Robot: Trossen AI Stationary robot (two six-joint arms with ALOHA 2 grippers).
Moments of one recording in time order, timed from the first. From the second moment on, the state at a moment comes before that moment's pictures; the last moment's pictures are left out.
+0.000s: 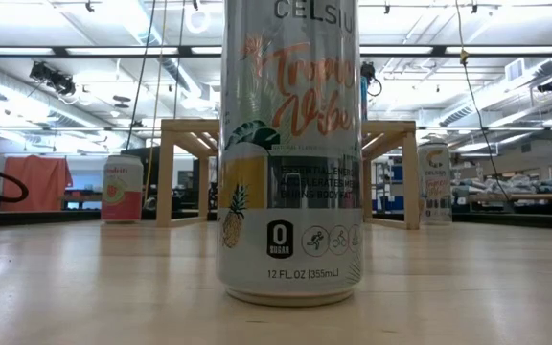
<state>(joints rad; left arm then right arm) -0.52 1.86 1.58 -0.50 -0.18 -0.42 0.06 1.12 1.31 -0.59 0.31 0.13</state>
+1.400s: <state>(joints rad) -0.52 1.89 1.58 -0.56 -0.21 -0.44 0.06 1.12 1.31 -0.59 0.31 0.13</state>
